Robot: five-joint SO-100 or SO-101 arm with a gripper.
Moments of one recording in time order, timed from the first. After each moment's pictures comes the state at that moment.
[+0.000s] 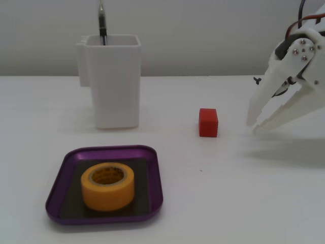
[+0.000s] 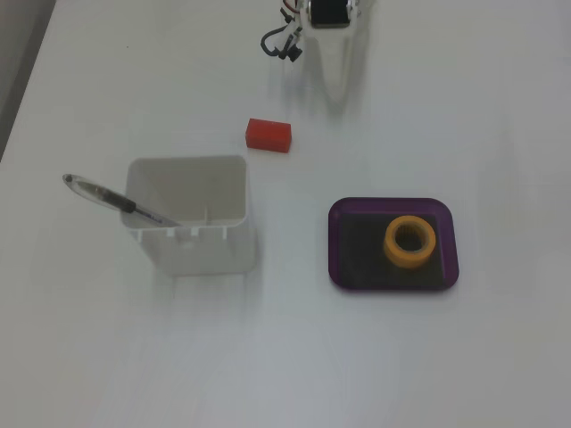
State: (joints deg) arm -0.2 192.7 177.1 58.5 6.4
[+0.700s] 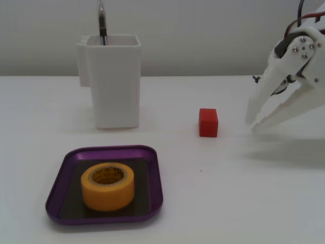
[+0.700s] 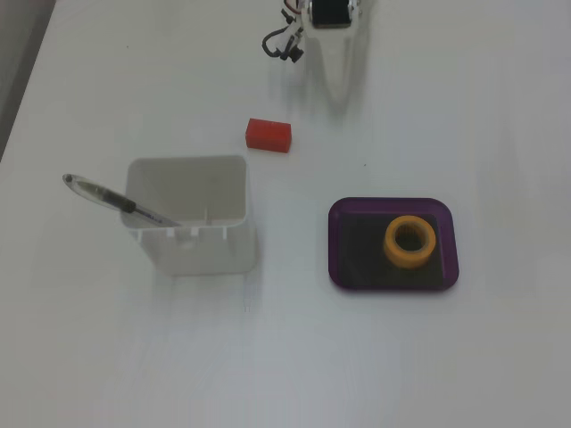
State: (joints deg) arm -0.3 192.7 167.7 58.5 6.4
